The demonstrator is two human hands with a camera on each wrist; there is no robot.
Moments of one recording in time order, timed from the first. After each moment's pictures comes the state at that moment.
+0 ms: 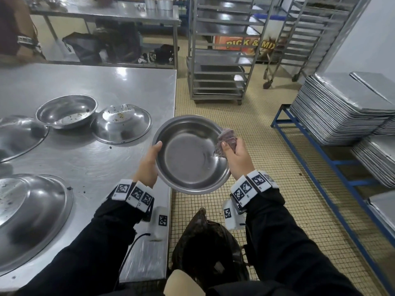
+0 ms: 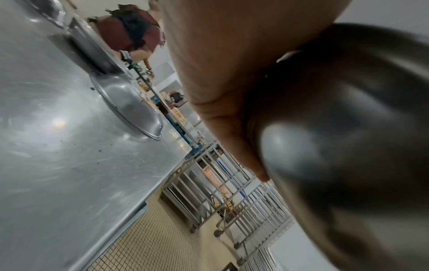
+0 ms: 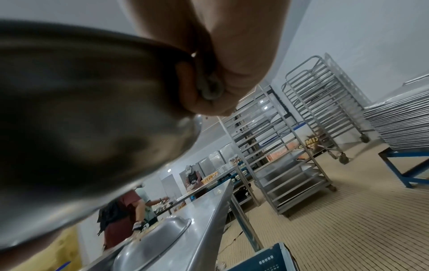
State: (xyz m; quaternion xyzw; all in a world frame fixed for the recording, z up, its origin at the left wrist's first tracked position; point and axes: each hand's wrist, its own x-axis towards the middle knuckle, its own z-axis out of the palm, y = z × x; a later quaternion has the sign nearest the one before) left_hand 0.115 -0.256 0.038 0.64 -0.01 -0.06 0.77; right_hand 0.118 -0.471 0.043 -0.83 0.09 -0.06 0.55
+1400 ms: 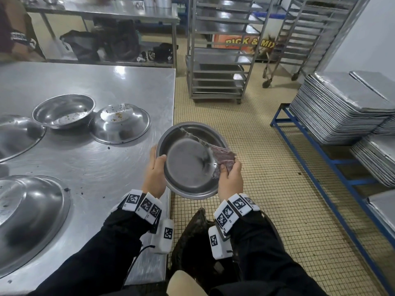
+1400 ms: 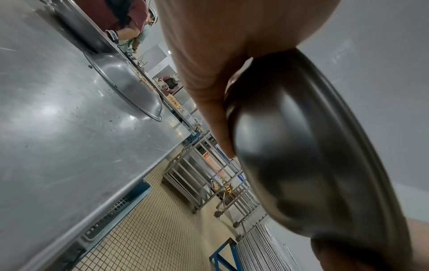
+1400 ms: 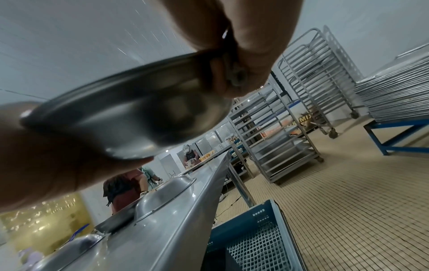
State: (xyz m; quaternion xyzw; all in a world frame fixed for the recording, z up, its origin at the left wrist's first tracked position) left_hand 0.113 -0.267 0.010 0.72 0.00 0.05 0.69; right_hand 0.099 -0.448 -0.018 -0.80 0.20 -0.13 0.55
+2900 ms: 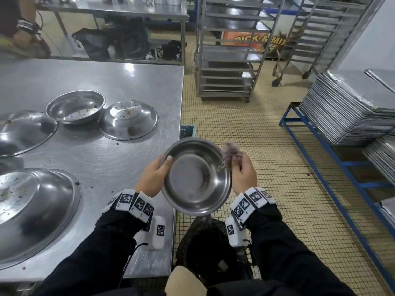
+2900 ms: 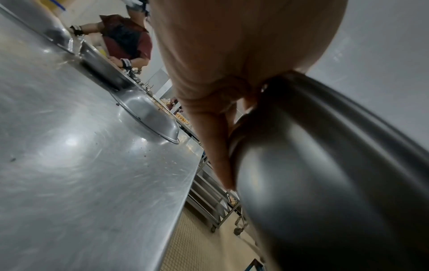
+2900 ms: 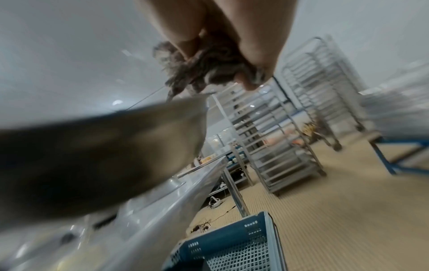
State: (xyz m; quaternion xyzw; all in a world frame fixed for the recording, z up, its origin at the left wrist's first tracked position) left_hand 0.110 -0.239 0.002 0.78 0.00 -0.05 0.62; right_hand 0.106 -0.470 -0.011 -0.84 0.09 -0.15 0.51
